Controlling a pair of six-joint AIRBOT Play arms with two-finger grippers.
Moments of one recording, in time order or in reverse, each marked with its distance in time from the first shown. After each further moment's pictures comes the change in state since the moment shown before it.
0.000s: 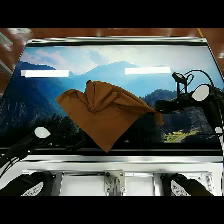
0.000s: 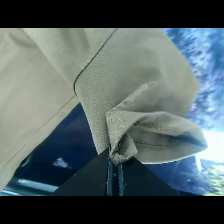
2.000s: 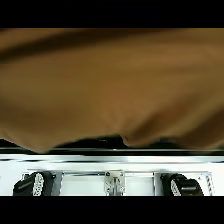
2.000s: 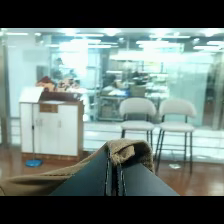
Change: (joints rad) left arm 0.829 0.638 1.227 0.325 -0.445 0.216; right arm 0.000 0.682 0.610 -0.174 -0.364 0.004
